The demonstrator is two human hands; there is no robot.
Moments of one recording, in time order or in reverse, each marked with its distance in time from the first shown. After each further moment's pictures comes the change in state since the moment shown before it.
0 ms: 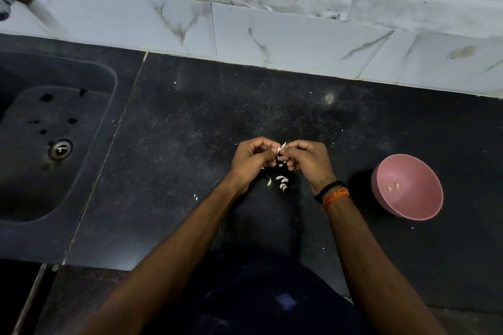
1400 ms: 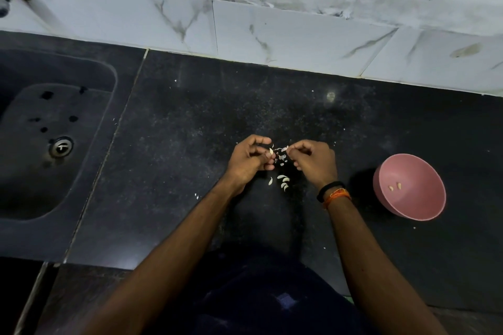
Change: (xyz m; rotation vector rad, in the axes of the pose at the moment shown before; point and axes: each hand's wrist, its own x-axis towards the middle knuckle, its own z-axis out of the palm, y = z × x) left_hand -0.001 -0.006 -0.009 -0.015 0.035 -0.074; right_hand 0.006 0.011 -0.008 -0.383 0.134 -0.063
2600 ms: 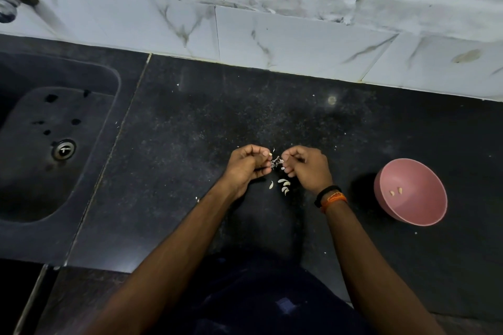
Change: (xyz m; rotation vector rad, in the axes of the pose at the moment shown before) left_hand -0.001 0.005 -0.001 -0.177 0.067 -0.199; right_hand 0.001 0.007 0.011 0.061 -0.124 -0.032
